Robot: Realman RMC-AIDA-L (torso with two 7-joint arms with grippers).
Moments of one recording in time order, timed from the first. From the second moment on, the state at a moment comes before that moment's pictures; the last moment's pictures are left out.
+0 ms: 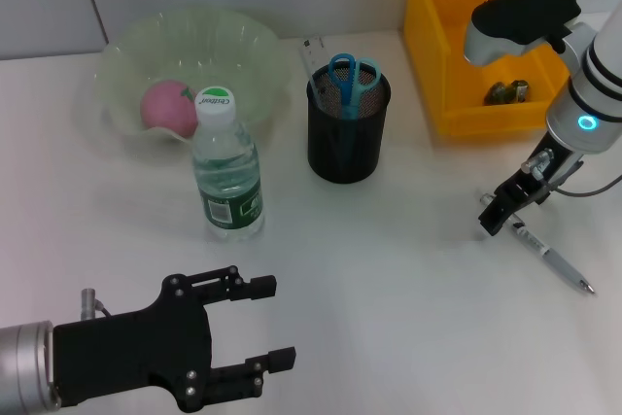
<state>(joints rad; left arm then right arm) -0.29 -2.06 1.27 0.61 1.50 1.64 -0.97 0.87 2.05 -1.17 -0.83 -2.92 -1.44 2.70</state>
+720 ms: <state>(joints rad) -0.29 -2.06 1.28 0.61 1.50 1.64 -0.97 0.87 2.05 -1.16 -0.79 -2.92 -1.40 2.70</state>
